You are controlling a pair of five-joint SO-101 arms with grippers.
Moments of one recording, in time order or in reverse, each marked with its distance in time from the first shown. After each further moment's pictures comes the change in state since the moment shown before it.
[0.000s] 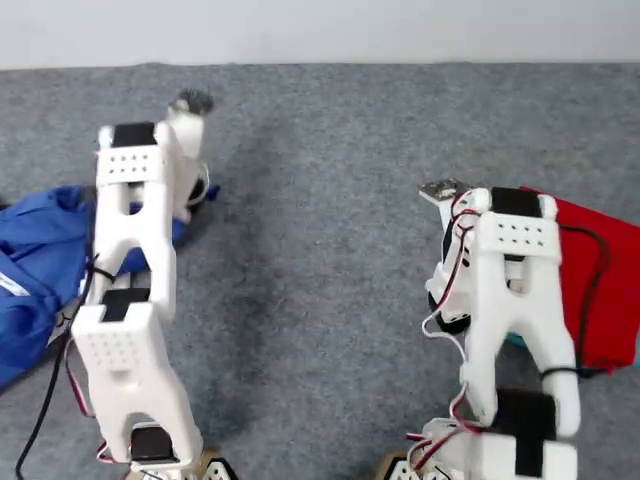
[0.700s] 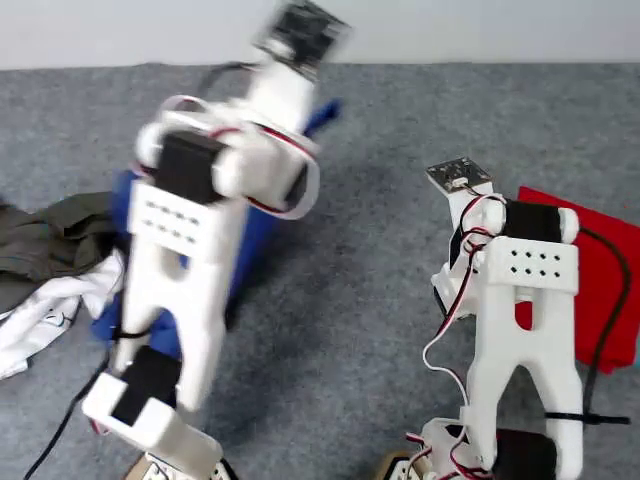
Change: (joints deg) left arm 31.5 -23.7 -10.9 7.7 7.9; right arm -0.1 -9.8 0.0 0.1 0.0
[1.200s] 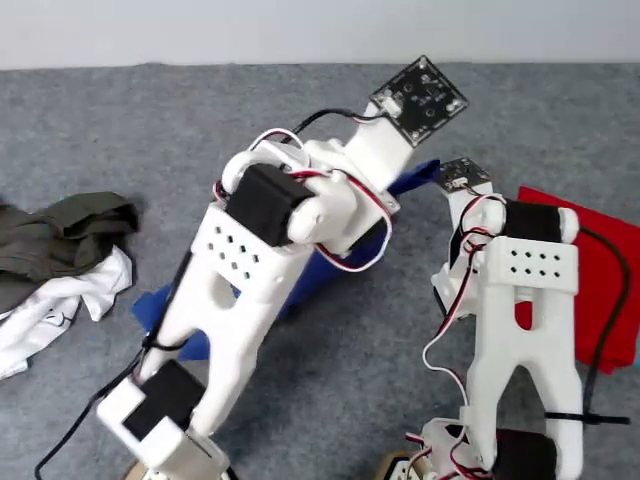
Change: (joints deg) left arm 10.5 -3.1 5.2 0.0 -0.1; right arm -0.1 0.0 0.0 0.0 0.0
